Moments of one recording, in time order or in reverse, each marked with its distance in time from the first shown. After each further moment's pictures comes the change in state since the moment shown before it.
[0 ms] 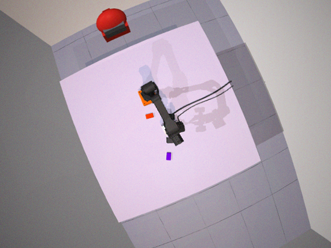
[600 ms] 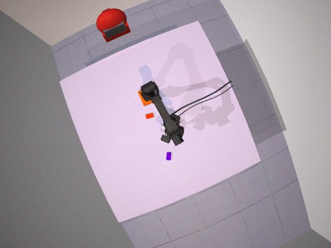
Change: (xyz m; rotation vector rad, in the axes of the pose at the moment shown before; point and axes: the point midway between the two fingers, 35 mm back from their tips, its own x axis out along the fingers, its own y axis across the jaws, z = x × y) arm 0.000 0.000 0.000 0.471 0.000 0.000
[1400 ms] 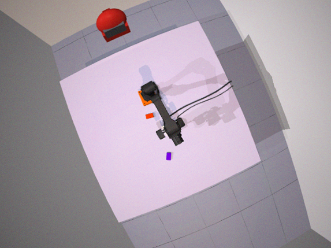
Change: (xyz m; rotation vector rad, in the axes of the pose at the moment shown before) arm 0.000 0.000 0.000 0.628 0.000 0.000
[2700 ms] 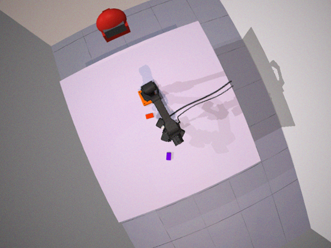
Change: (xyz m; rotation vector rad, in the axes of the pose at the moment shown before) arm 0.000 0.000 0.000 1.022 0.000 0.000
